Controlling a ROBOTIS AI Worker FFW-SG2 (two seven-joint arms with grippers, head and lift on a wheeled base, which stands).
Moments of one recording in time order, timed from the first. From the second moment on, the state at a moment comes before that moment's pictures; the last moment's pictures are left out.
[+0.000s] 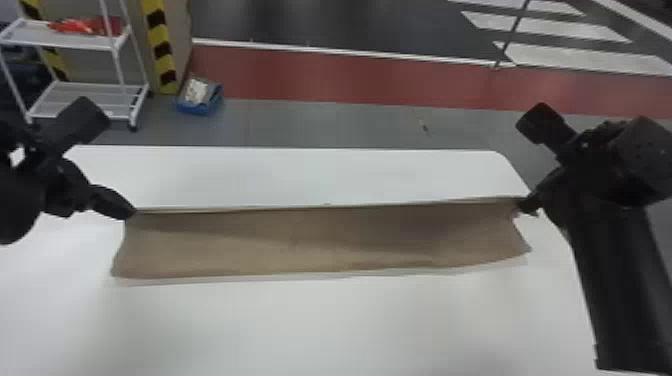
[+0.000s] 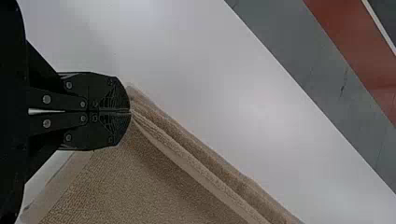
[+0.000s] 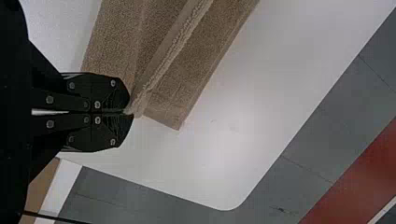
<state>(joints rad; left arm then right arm) -0.49 0.27 -0.05 -1.29 -0.76 0.63 -1.28 -0.45 -0.32 -0.10 -1.45 1.24 0.85 1.36</state>
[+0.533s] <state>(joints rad) -0.49 0.27 -0.05 -1.28 -0.76 0.63 -1.27 -0.45 -0.30 -0.11 -1.44 1.28 0.91 1.36</state>
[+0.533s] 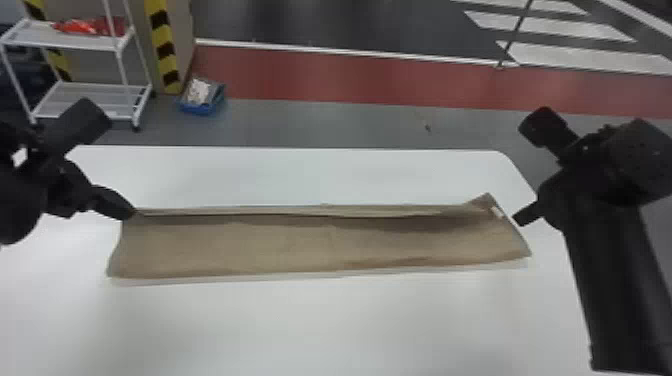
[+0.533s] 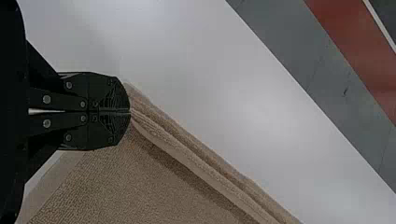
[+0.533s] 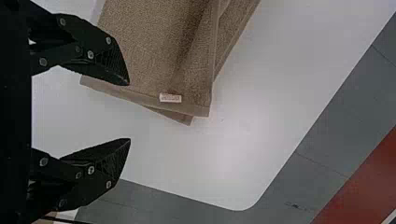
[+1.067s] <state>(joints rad) -0.49 0.27 -0.04 -1.27 -0.75 0.60 -1.24 -0.42 -0.30 -0.14 -1.45 1.29 0.97 1.36</state>
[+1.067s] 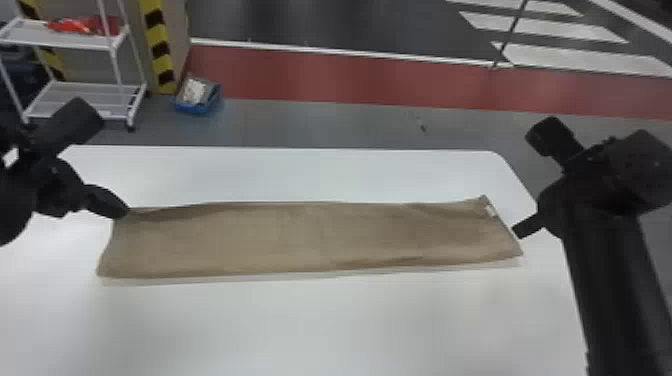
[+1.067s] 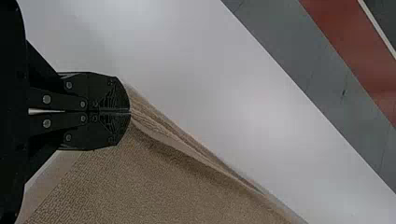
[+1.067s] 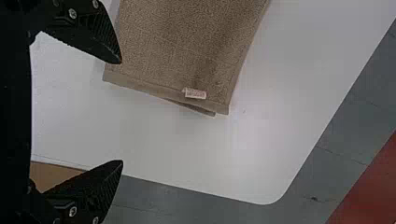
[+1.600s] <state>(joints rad) -0.45 0.29 0.03 -1.31 -0.62 0.47 -1.18 -0.41 -0.29 -0.17 -1.48 1.28 1.01 1.36</state>
